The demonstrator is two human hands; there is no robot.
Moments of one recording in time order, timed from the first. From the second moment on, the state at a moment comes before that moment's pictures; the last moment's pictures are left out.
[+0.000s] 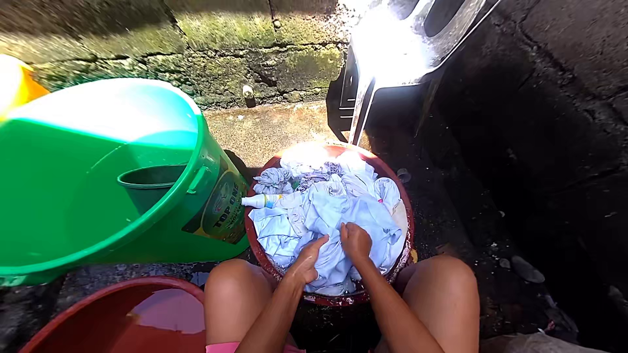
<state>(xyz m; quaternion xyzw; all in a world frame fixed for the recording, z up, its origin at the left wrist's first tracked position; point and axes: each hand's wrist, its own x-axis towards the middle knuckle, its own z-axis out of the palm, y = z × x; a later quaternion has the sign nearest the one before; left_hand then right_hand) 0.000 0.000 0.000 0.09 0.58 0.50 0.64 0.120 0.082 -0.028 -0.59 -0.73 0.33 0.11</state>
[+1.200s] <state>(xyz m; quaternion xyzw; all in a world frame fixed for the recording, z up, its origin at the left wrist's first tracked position) 0.001 0.043 -0.097 0.56 0.56 -0.08 0.60 0.126 0.057 -0.035 -0.65 -0.55 0.52 -0.03</state>
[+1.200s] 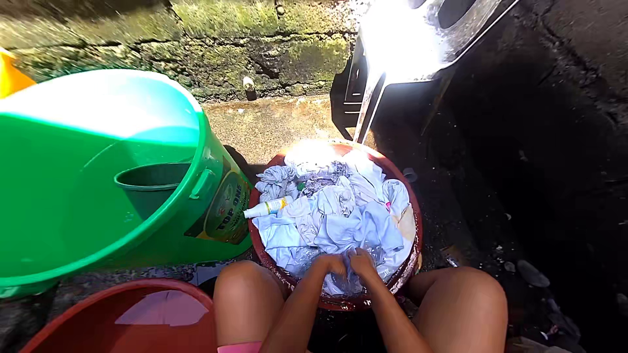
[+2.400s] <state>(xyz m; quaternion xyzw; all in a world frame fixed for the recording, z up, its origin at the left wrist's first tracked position) -0.087 0.033 0.085 0.35 0.77 0.31 0.43 0.209 0.133 0.039 -0.58 -0.58 0.52 0.26</state>
